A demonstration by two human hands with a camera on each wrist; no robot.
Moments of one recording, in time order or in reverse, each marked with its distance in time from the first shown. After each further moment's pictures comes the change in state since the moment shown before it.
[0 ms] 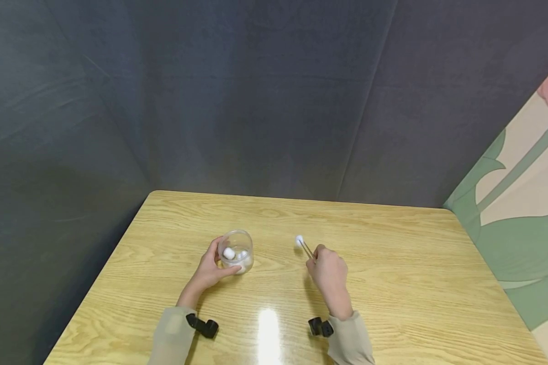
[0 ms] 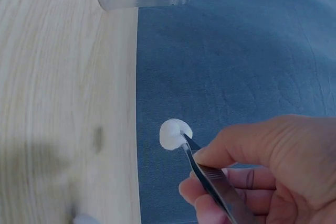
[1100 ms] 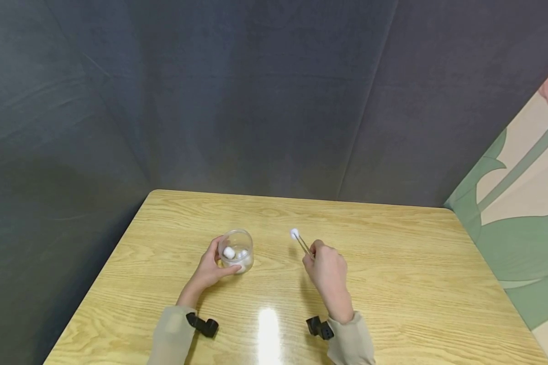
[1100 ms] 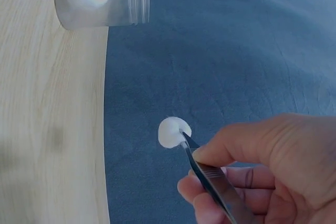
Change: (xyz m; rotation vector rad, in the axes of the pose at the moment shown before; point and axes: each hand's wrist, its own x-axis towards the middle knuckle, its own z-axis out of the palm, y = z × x) left_hand -0.011 0.039 -0.005 -0.016 -0.029 -0.012; right_hand -0.001 -0.018 -0.017 0.025 0.053 -0.043
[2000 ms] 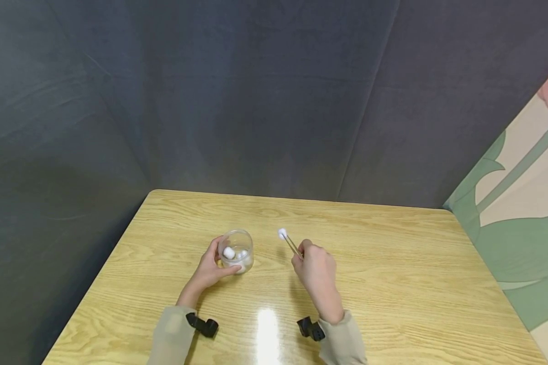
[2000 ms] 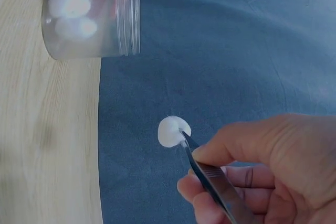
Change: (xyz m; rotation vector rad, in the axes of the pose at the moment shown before) left_hand 0.012 -0.039 0.005 0.020 0.033 -0.001; right_hand 0.002 -0.021 0.005 0.008 -0.011 -0.030
